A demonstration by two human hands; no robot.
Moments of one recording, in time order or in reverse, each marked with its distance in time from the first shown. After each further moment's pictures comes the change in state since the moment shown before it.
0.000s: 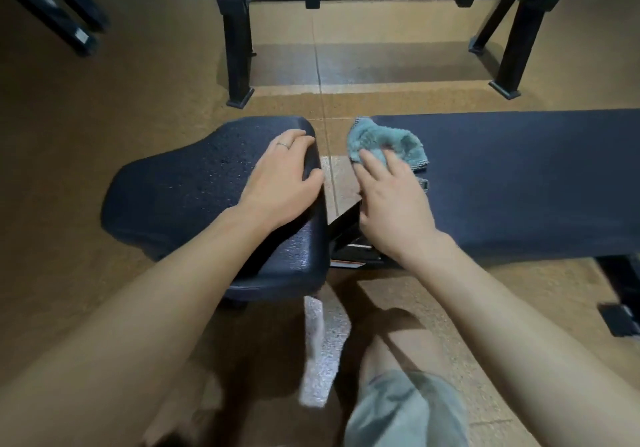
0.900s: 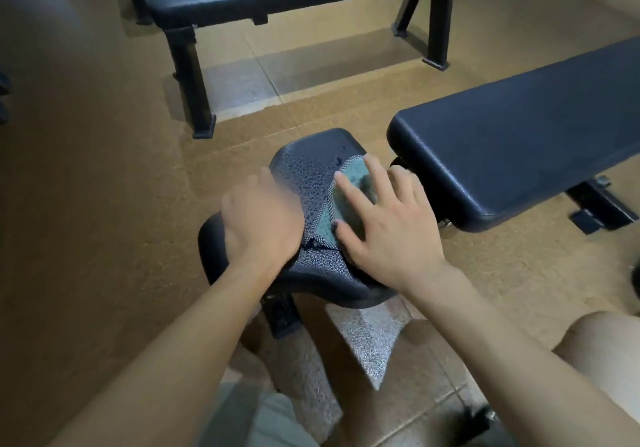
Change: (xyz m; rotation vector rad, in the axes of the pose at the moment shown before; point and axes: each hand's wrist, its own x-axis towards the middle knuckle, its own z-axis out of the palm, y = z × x) left_hand -0.016 -0.137 -0.059 0.332 -0.059 -0.047; right_hand -0.002 -0.183 -0.028 -0.044 0.058 0.364
